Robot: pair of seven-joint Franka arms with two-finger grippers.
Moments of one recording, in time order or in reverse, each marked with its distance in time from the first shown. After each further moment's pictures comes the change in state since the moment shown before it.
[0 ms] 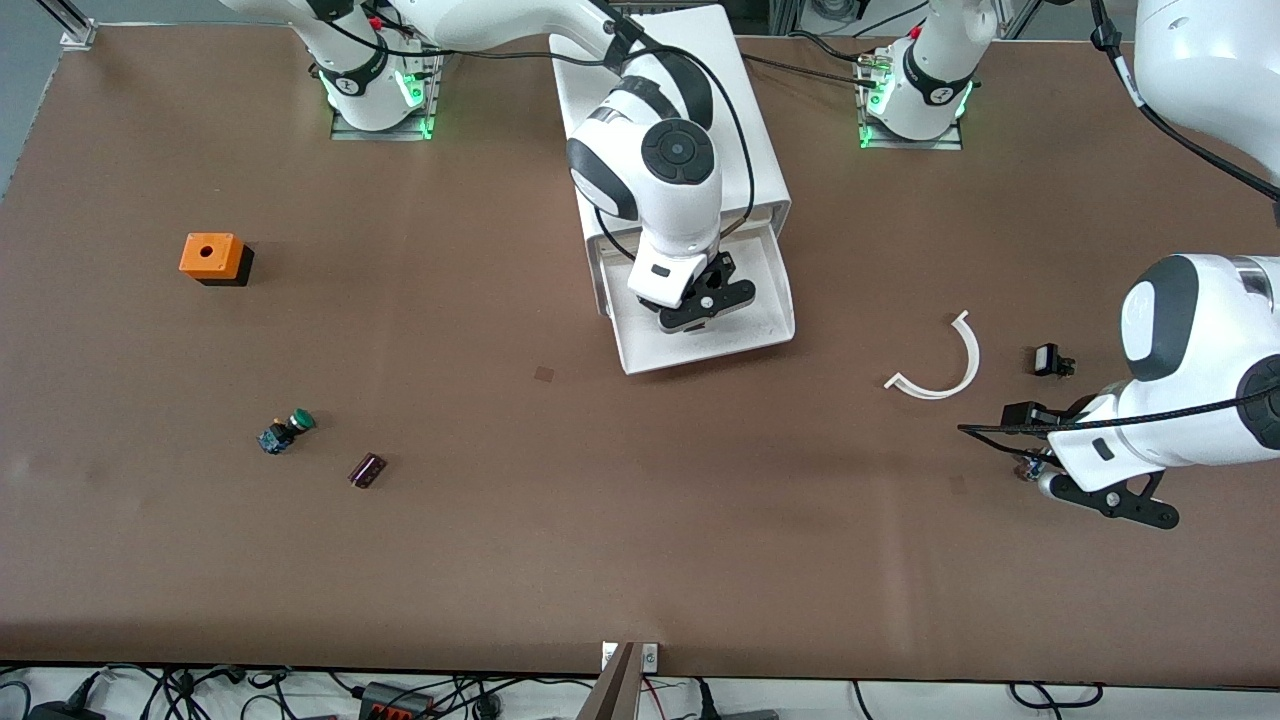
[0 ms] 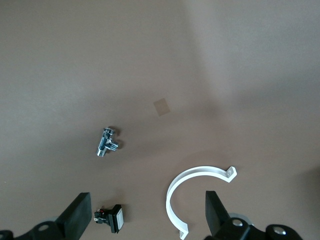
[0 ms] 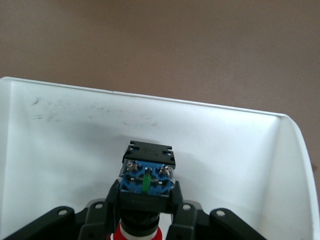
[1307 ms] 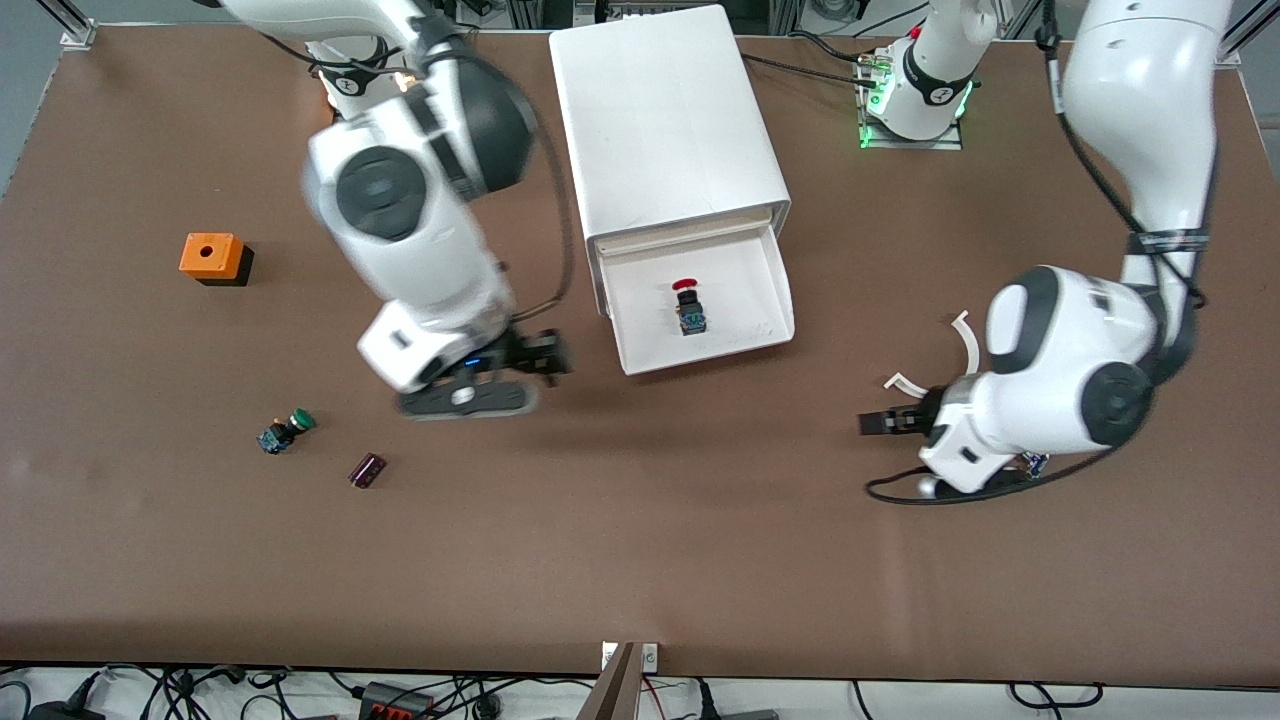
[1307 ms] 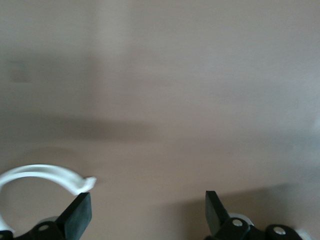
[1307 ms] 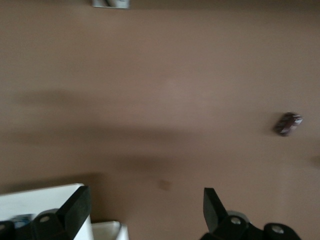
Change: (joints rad) left arm -0.100 0.007 -0.106 -0.188 -0.249 0.219 -0.572; right arm -0.371 -0.152 -0.029 0.136 0.000 -0.275 -0.102
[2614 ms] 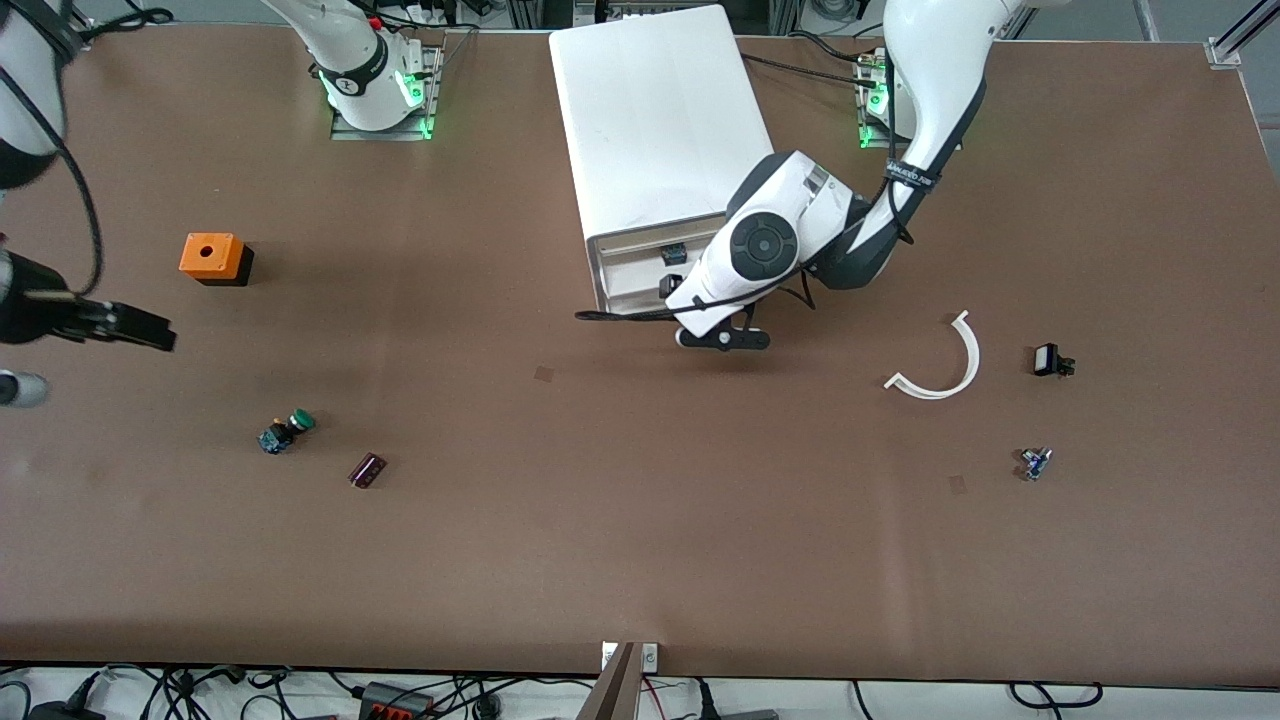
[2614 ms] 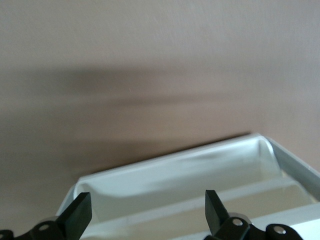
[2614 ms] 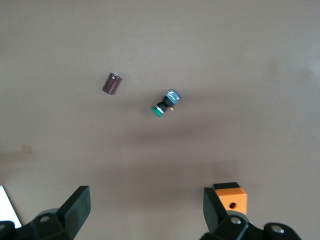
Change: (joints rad) left arm -0.298 -0.125 -0.138 -0.378 0.000 0.187 -0.246; right arm -0.445 -0.284 -0.070 -0.183 -0.001 -0.260 -0.378
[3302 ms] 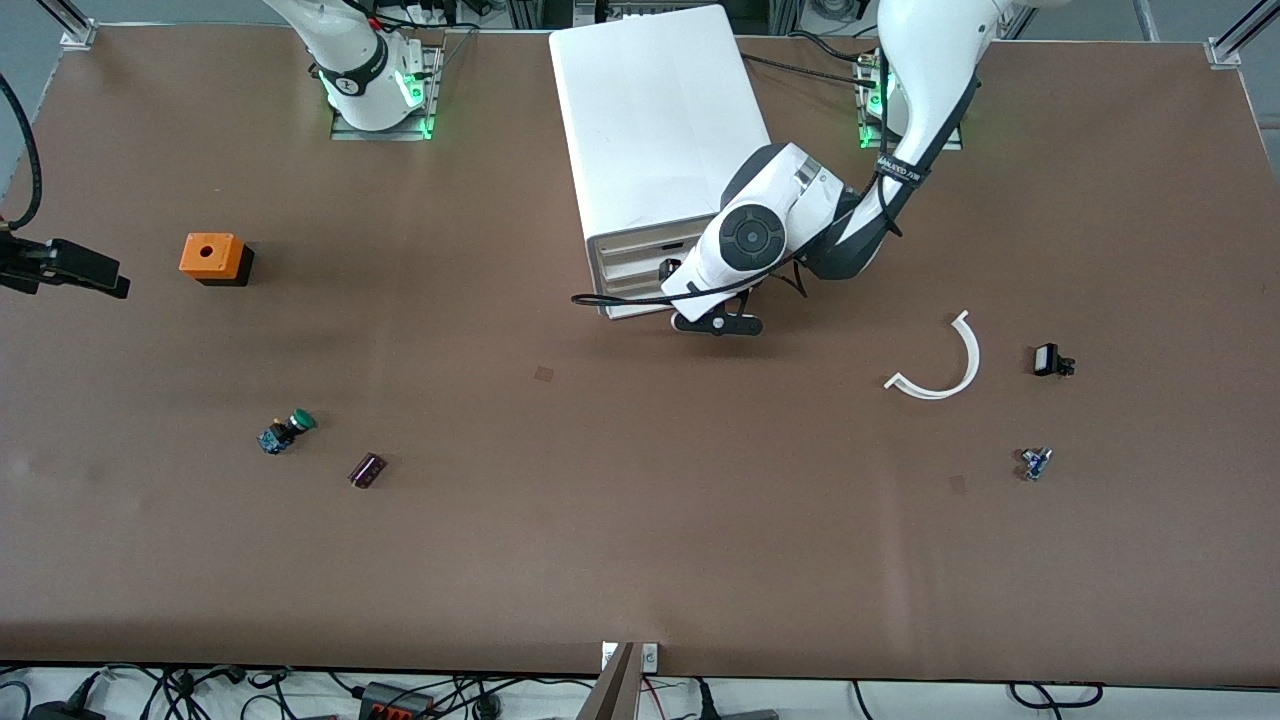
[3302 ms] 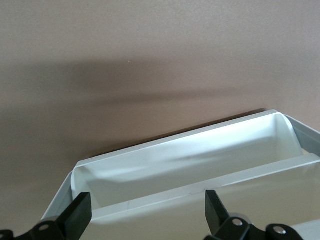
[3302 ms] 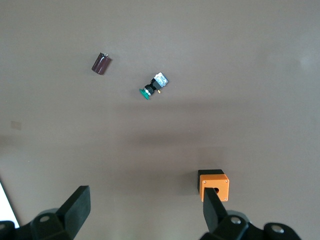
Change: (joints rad) left arm 0.008 -0.010 -0.013 -0.044 0.000 -0.011 0.005; right arm -0.052 -0.153 0.008 -0.191 0.000 0.040 -0.079
